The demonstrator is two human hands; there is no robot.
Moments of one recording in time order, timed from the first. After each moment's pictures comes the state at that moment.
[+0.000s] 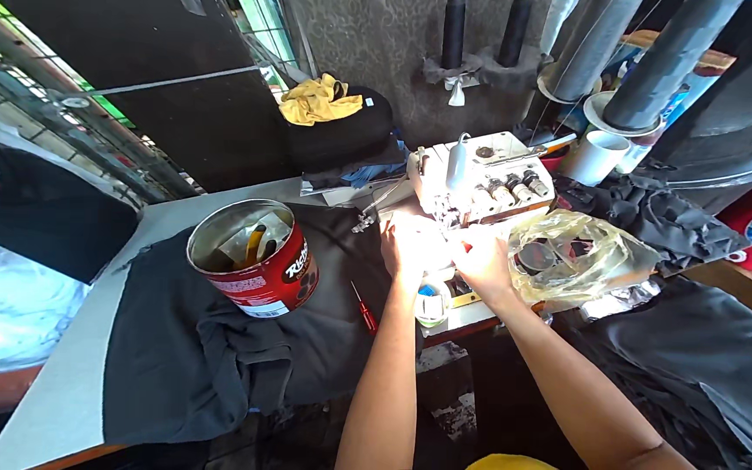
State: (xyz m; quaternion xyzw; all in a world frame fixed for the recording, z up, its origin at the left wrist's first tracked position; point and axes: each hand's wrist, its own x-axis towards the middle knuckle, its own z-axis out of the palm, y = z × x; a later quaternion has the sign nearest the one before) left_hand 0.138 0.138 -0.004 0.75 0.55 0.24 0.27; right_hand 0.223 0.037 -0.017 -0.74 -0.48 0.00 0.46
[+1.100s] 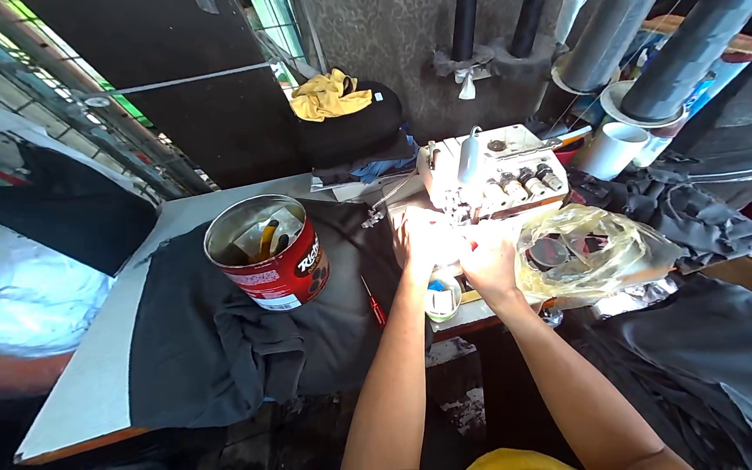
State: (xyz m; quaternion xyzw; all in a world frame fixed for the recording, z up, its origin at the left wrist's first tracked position) left_hand 0.138 0.139 -0.004 0.78 0.51 0.22 0.28; right_hand 0.212 0.045 -0.034 -0.73 -0.48 -0.12 0.48
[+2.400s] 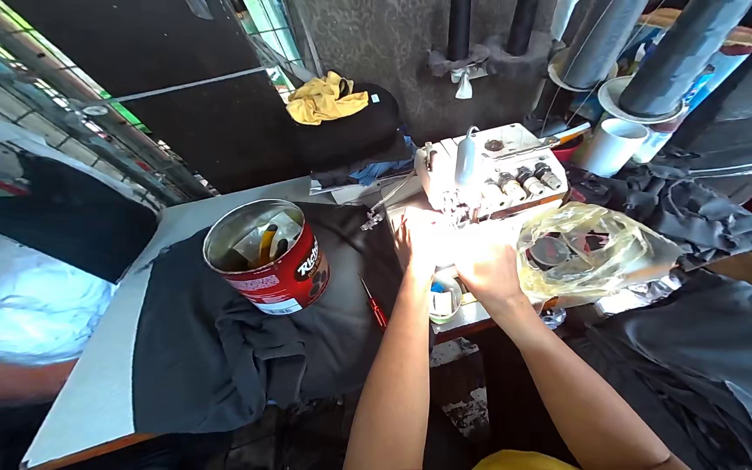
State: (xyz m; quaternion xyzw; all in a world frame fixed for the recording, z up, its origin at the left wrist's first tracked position) left_hand 0.143 0.141 -0.004 0.78 0.51 0.21 0.30; right_hand 0.201 0.033 -0.013 -0.78 -0.48 -0.07 0.41
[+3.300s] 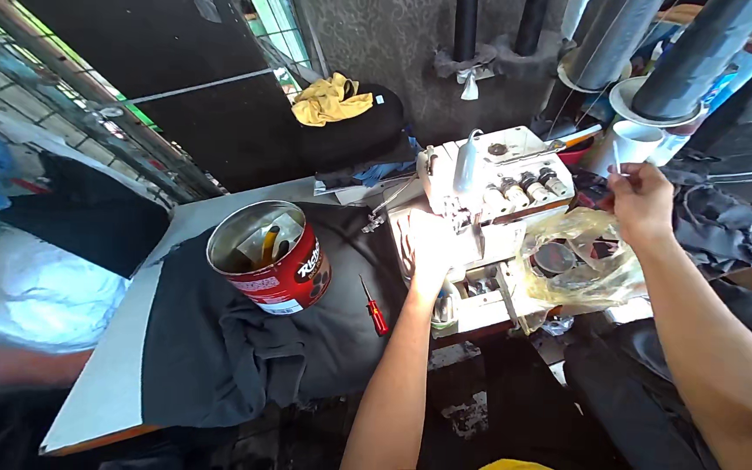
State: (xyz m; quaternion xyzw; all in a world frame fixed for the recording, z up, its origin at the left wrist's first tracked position) left_hand 0.153 0.129 -0.006 0.81 0.51 0.18 0.21; right_hand 0.431 -0.010 -0.011 -0.77 -0.29 0.05 0.57
